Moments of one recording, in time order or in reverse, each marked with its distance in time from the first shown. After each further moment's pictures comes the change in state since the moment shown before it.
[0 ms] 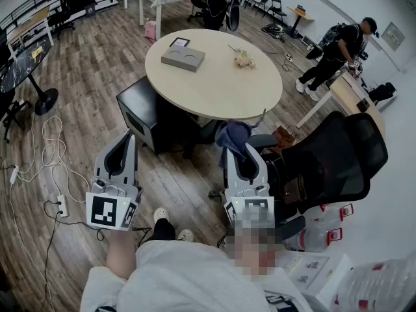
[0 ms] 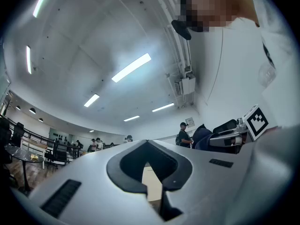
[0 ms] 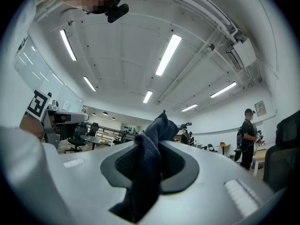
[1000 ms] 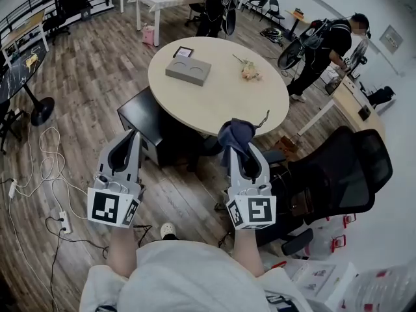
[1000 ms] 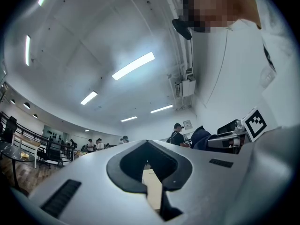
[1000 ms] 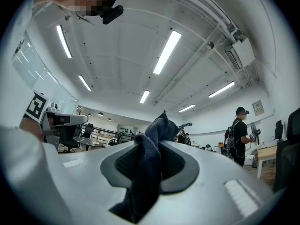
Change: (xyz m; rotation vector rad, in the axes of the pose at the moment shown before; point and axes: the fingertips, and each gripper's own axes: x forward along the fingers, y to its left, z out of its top) left arm 0.076 0.097 -0.025 -0.029 -0.024 -0.057; right arm 0.117 0.020 -0.013 -0.002 -0.011 -0.039
